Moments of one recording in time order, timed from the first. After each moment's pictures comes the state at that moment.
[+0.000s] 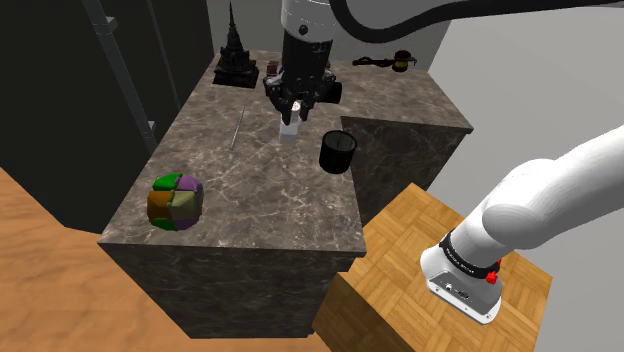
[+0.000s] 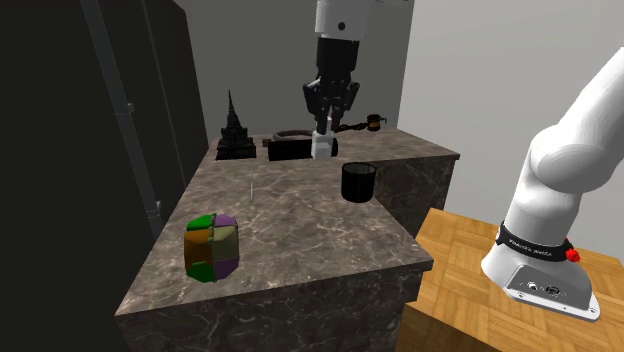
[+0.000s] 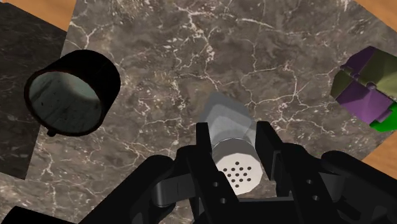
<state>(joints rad) -0.06 -0.34 0.57 -2.10 0.08 1.91 0.69</state>
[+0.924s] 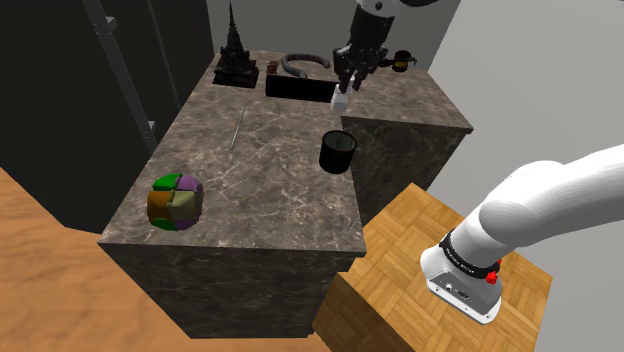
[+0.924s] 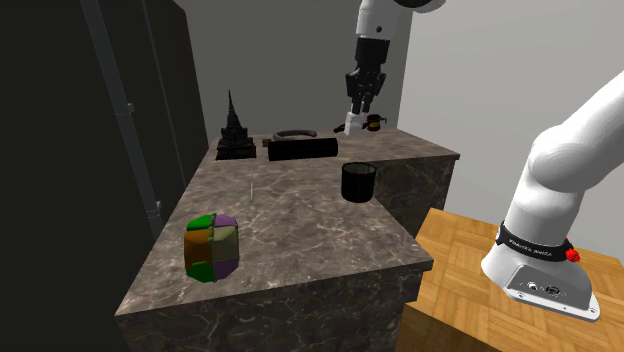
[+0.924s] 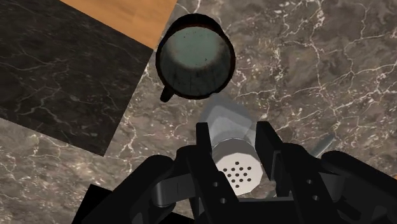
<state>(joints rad) -0.14 -0.50 0.28 -2.25 0.08 1.89 0.32</state>
